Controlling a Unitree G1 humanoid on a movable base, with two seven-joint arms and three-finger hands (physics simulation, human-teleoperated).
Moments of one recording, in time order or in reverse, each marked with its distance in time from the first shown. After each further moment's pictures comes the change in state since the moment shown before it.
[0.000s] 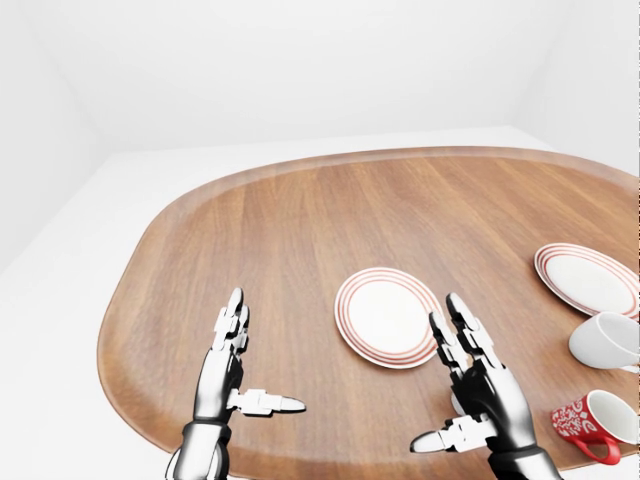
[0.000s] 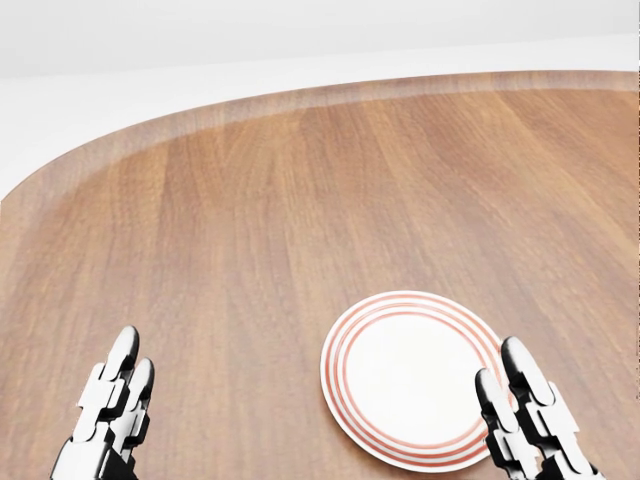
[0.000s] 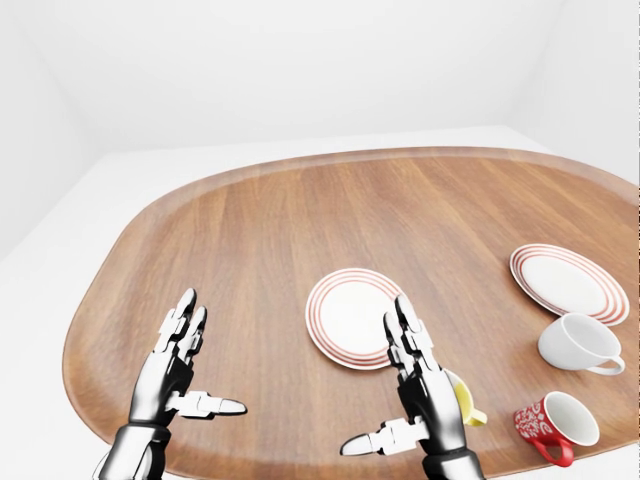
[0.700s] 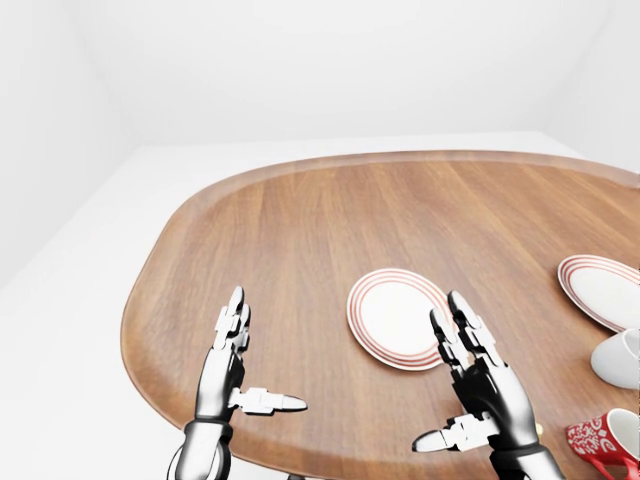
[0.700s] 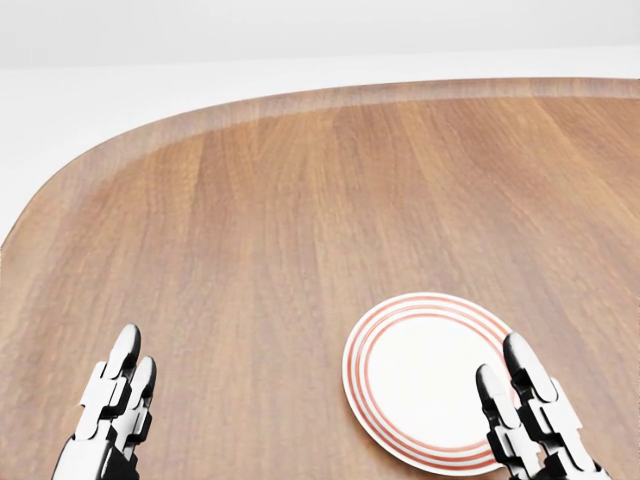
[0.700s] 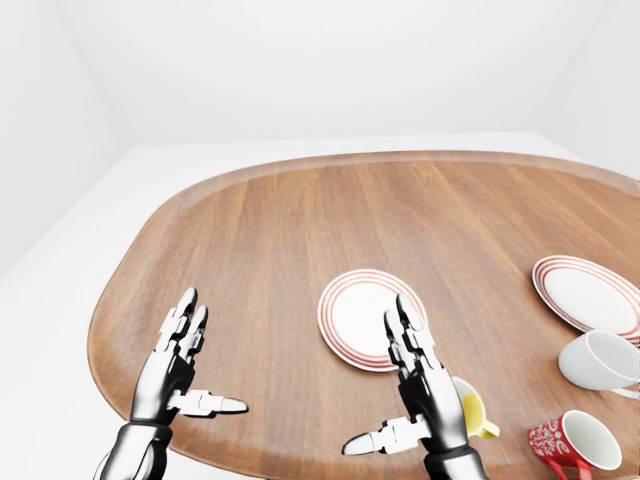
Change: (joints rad) left arm -0.004 0.000 -0.002 0.000 0.001 0.000 0.004; right arm -0.014 -0.002 -0.006 0.001 0.017 0.000 0.010
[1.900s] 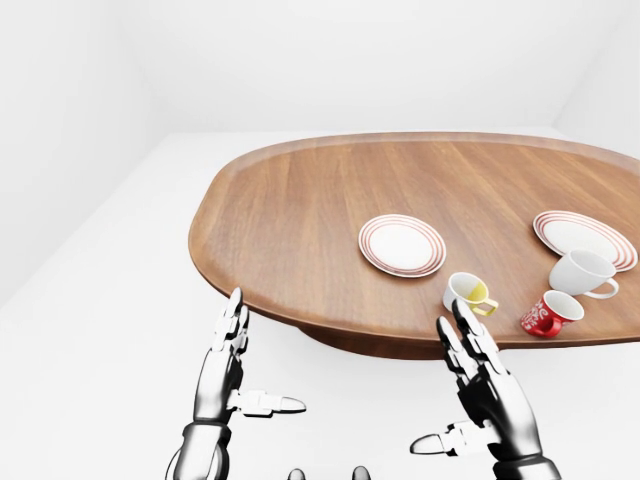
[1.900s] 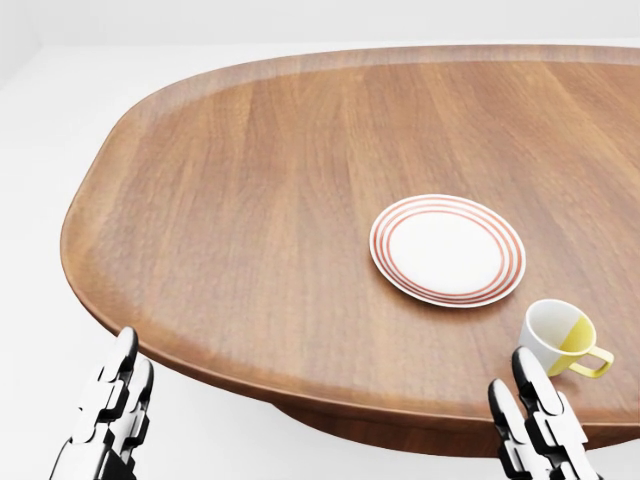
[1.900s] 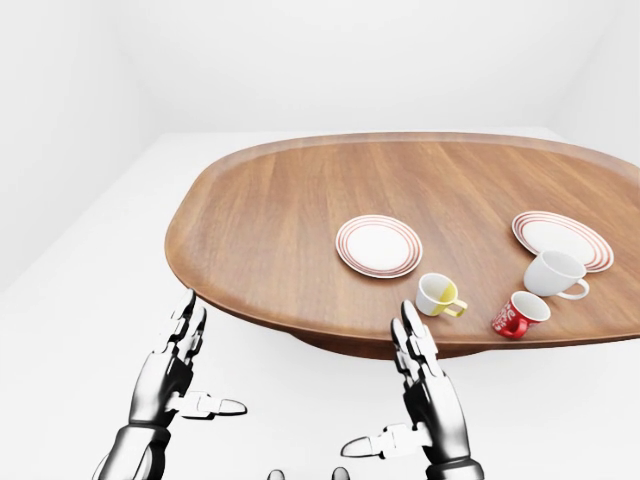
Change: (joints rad) left arm 0.010 0.001 0.005 -0.003 -0.003 0.000 -0.001; right arm 0.063 -0.020 0.043 -0.031 -0.062 0.000 -0.103
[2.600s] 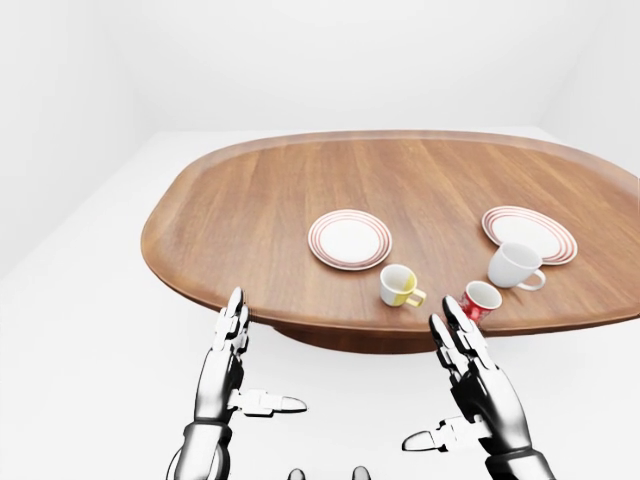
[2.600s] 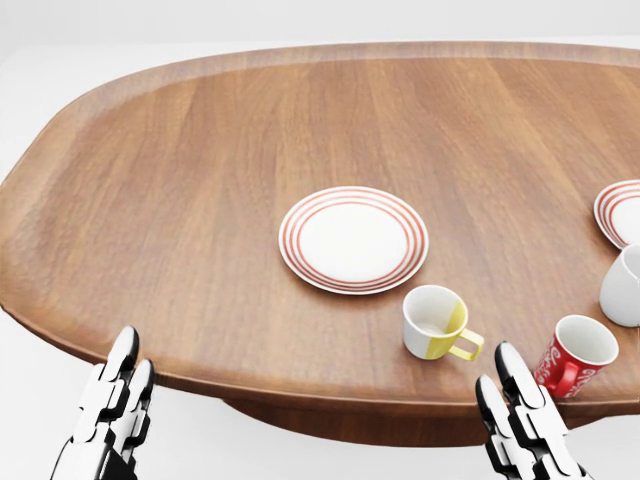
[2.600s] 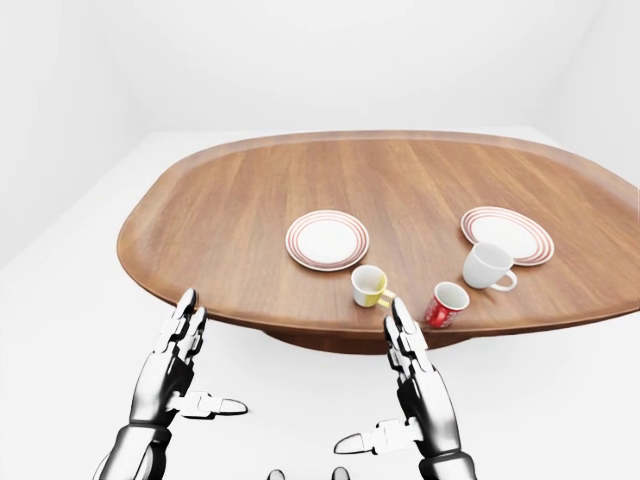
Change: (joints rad) left arm -0.001 -0.001 -0.004 0.000 0.002 0.000 0.004; right arm -0.016 -0.020 0.039 0.003 -0.042 0.000 -0.028
